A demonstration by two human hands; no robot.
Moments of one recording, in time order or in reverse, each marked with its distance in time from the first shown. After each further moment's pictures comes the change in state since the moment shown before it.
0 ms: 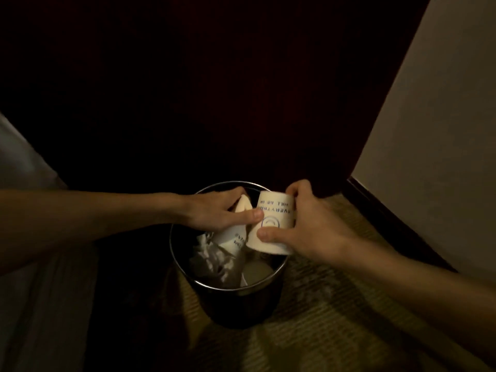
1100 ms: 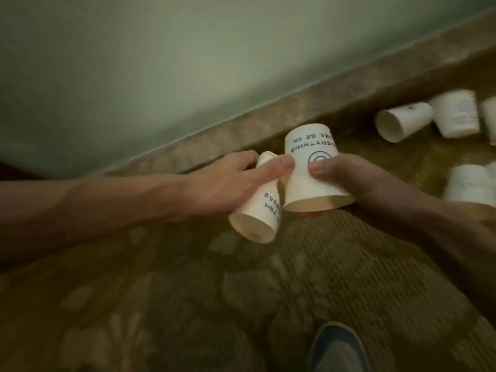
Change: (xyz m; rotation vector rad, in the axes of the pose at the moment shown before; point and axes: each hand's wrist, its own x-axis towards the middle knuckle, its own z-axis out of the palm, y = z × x) left_hand -0.075 0.531 0.594 0.425 -0.955 0.673; right_hand -0.705 0.348 -0.080 1.236 1.042 0.572
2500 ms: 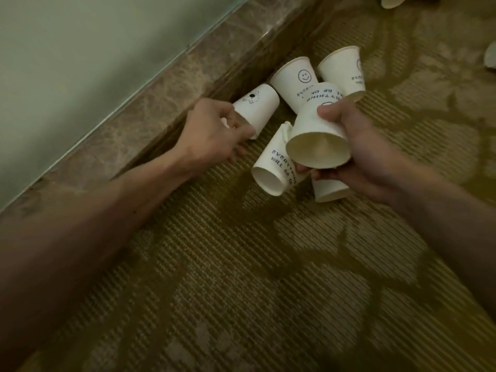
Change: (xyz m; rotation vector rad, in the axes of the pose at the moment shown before) left_hand 0.279 0.114 0.135 0.004 0.045 0.390; right_hand -0.038 0.056 -0.225 0.286 0.713 -0.094
